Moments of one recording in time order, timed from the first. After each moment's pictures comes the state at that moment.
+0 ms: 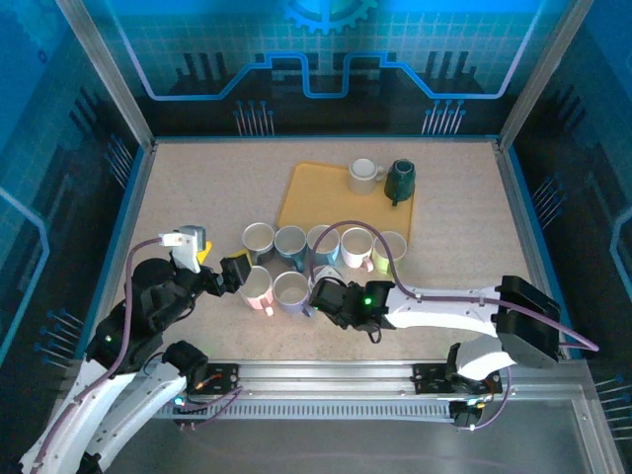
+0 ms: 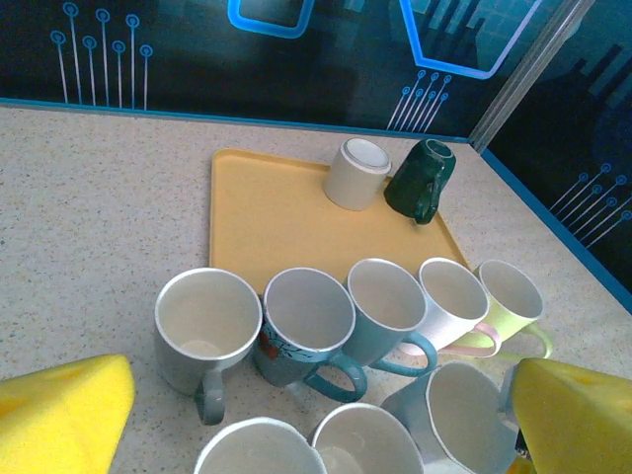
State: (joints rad) left arm -0.48 0.41 0.75 -0.63 -0.06 -0.37; right arm 1.20 1.46 0.89 -0.64 0.45 0.36
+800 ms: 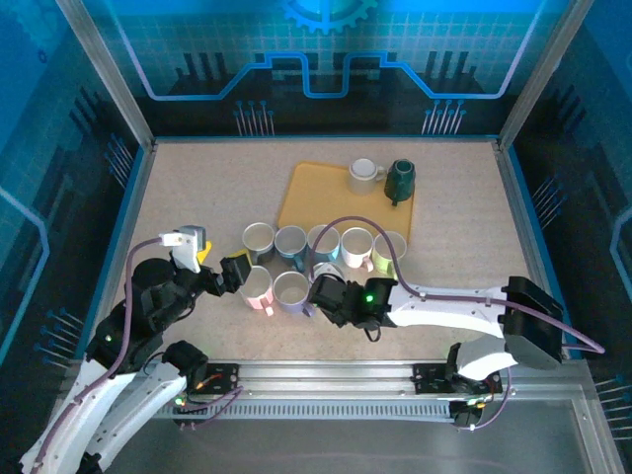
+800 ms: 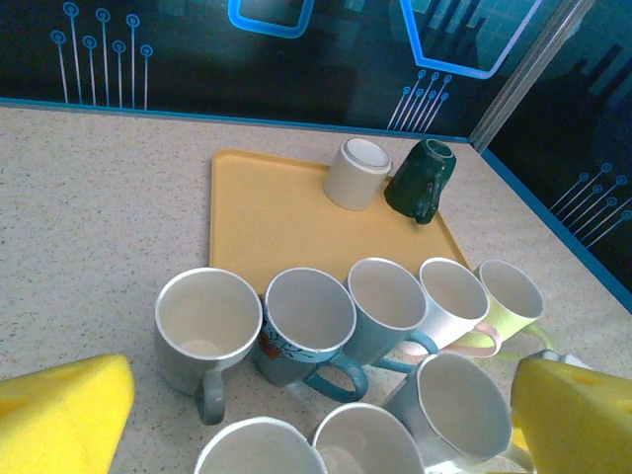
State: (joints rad) left arm -0.48 0.41 0.75 -0.63 -0.06 -0.37; right arm 1.20 1.42 0.93 -0.66 0.40 0.40
